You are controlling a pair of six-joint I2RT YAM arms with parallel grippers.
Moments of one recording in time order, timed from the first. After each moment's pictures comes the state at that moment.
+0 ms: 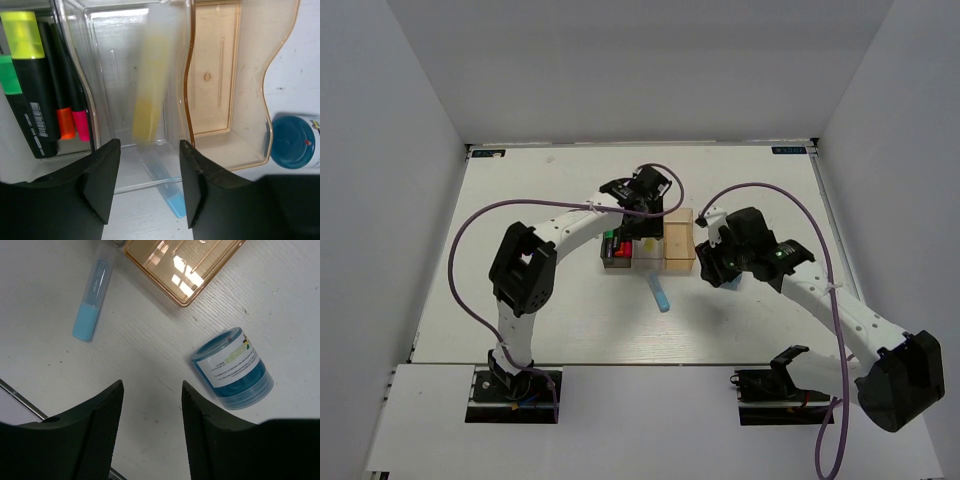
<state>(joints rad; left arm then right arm) -0.72 1.99 1.66 -0.73 -0.12 -0.60 0.57 1.12 0.86 -0.61 -0.17 -0.11</state>
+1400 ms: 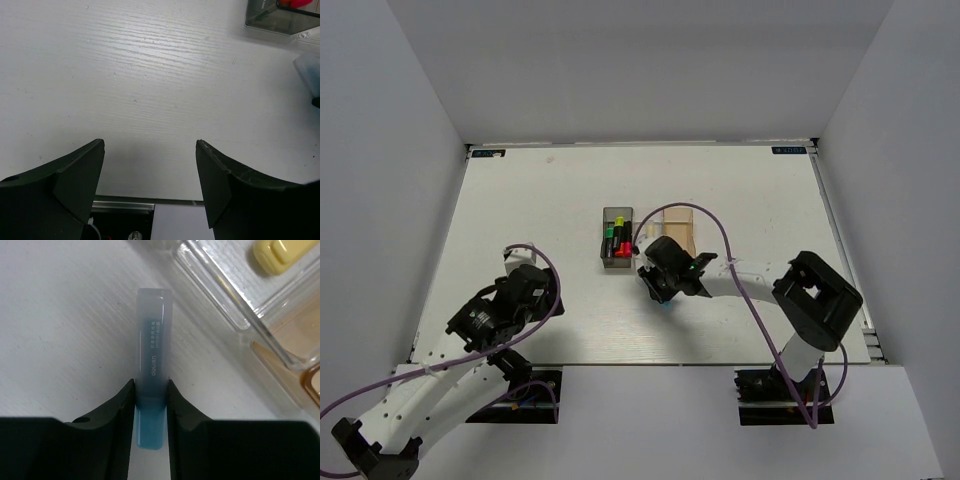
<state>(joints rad) -0.66 0.61 0.66 -0.96 -0.42 -0.68 0.93 1.66 0.89 -0.19 0.00 0.10</state>
